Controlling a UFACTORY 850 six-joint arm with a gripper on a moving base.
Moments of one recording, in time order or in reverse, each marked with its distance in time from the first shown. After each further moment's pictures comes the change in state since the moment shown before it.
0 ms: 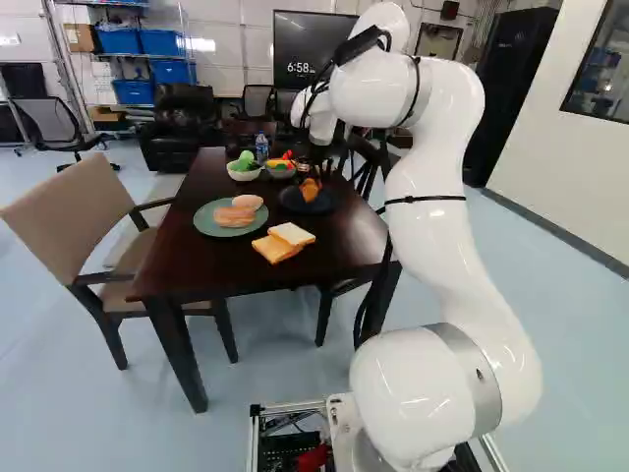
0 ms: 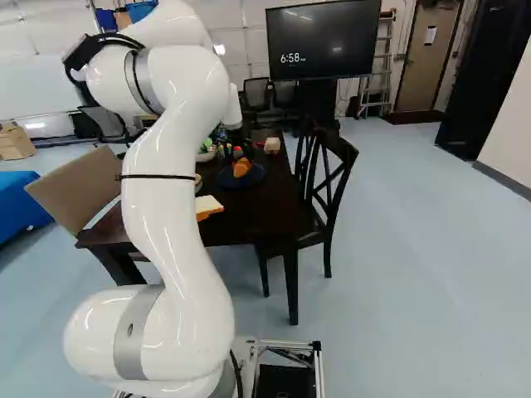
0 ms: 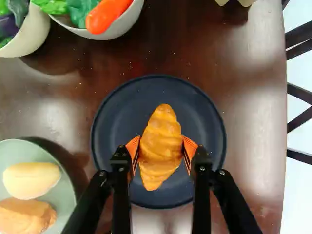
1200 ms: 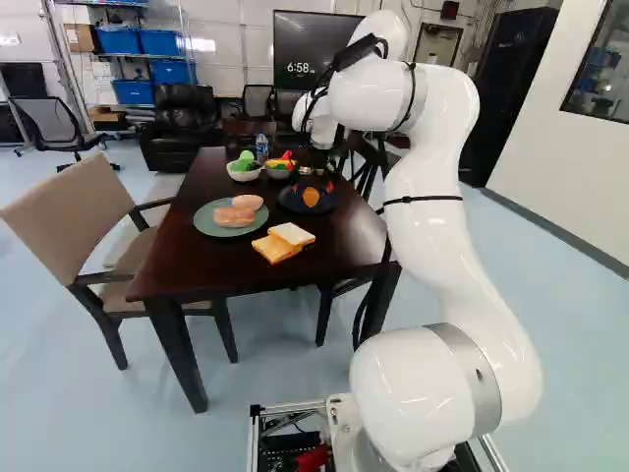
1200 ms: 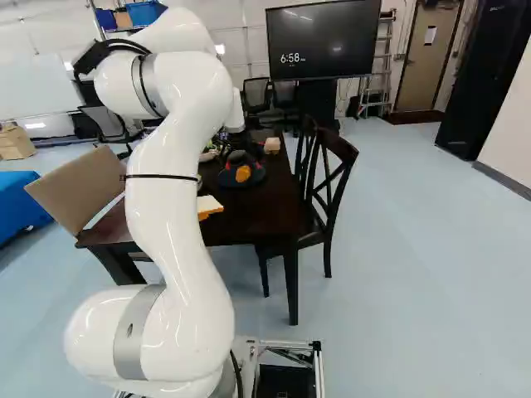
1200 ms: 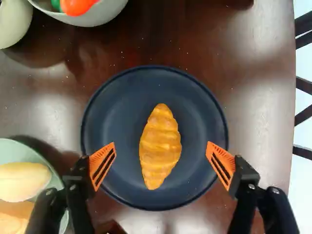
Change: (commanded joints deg) arm -0.1 -0.8 -0.2 0.0 -1.7 0.0
